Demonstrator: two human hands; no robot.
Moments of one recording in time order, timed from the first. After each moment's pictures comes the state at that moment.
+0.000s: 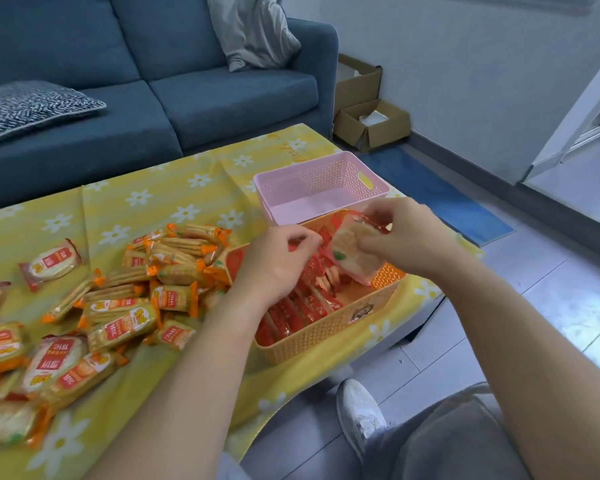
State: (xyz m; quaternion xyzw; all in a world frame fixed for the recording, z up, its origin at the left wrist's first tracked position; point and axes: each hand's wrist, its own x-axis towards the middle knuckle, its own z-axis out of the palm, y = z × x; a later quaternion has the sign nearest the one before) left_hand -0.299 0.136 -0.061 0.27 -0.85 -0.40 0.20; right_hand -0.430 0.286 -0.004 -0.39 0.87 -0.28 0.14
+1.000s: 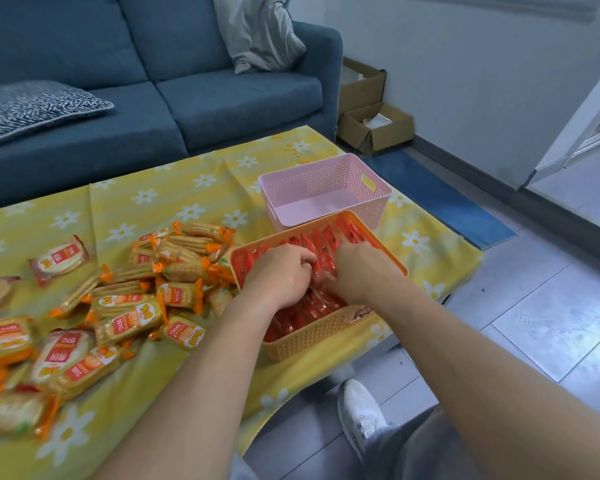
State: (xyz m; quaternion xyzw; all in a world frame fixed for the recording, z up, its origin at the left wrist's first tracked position) left_hand -0.302 0.138 -0.075 0.31 -0.91 -0.27 0.03; right_hand -0.396 0.247 -0.057 -0.43 0.90 -0.04 0.12
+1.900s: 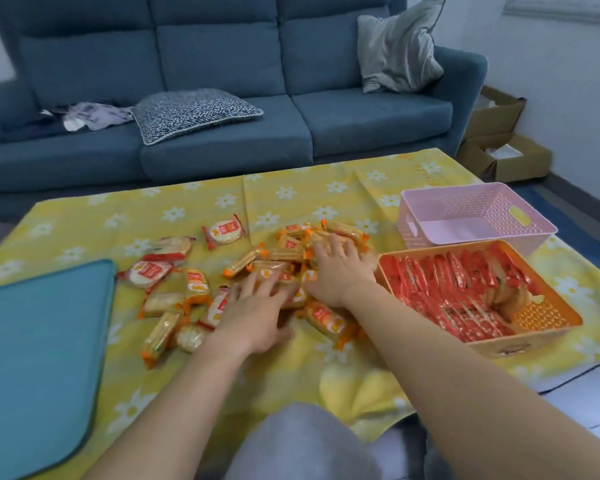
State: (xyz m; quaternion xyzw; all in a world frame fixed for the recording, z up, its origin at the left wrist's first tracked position) left_hand -0.068 0.040 -0.108 0.41 -0.90 -0.09 -0.10; right_hand -0.246 0.074 -0.094 -0.57 0.81 0.00 0.12
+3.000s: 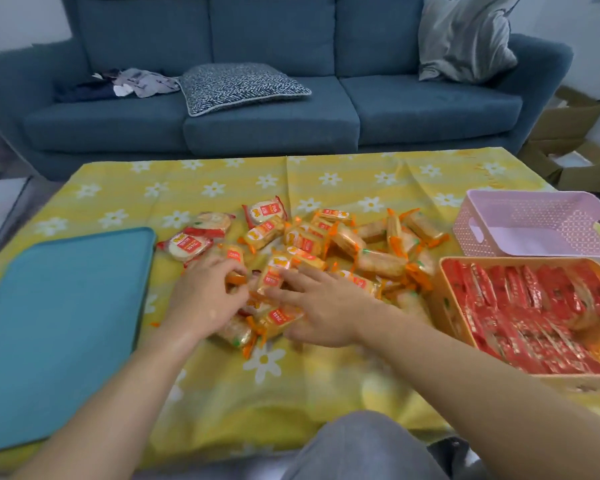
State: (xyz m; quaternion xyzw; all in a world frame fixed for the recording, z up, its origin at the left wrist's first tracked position) left_hand 0.044 -0.013 -0.119 0.54 -0.82 -0.13 0.15; right_hand -0.174 0.066 -0.106 -0.82 0.57 0.08 0.09
